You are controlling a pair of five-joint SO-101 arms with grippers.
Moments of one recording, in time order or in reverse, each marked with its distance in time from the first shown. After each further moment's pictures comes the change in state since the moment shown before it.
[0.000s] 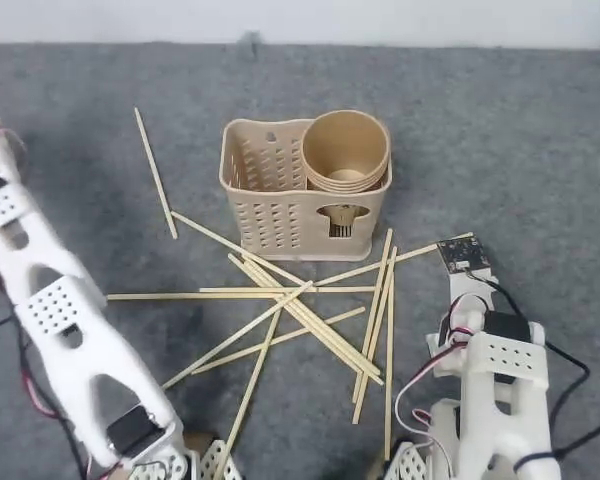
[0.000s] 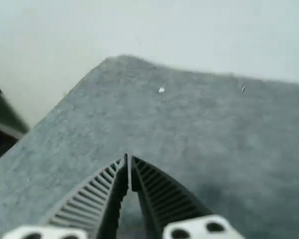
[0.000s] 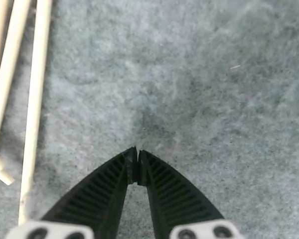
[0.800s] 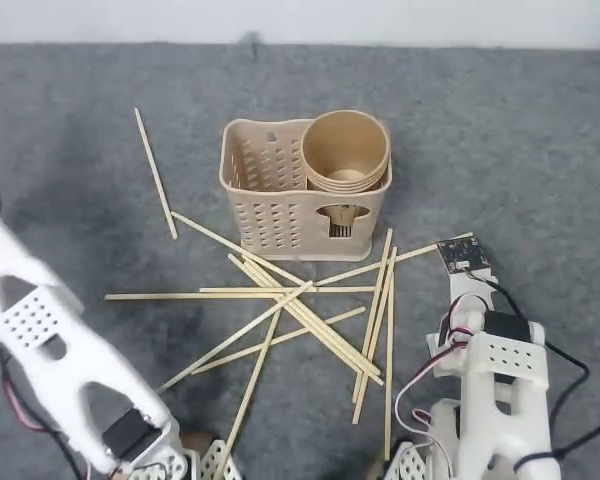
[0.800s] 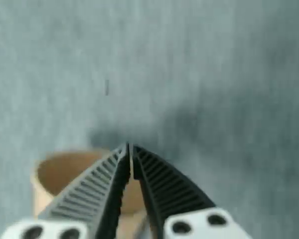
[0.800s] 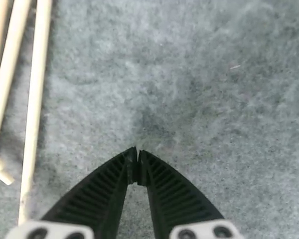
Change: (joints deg) left arm -6.7 -6.2 -10.4 55.4 -11.7; right arm 0.0 0.0 0.0 0.0 0.0
